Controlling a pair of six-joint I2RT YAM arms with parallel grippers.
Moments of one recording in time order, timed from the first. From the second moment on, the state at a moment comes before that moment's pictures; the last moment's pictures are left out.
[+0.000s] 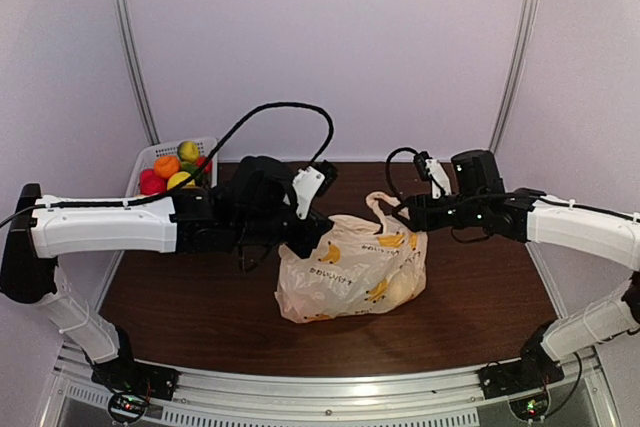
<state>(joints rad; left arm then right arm) -1.09 1.54 1.18 -0.18 -0.15 -0.20 0.58 1.27 0.87 -0.16 -0.15 0.31</state>
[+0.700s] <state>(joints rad) -0.82 1.19 1.03 -0.07 -0.05 -0.29 0.47 1.09 0.96 -0.20 -0.03 0.31</state>
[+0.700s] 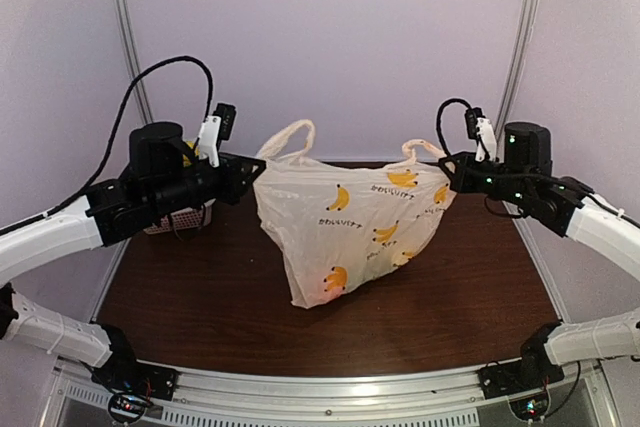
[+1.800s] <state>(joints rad) -1.07 1.44 1.41 -0.14 0.01 -0.17 0.45 0.87 0.73 -0.16 -0.18 0.34</state>
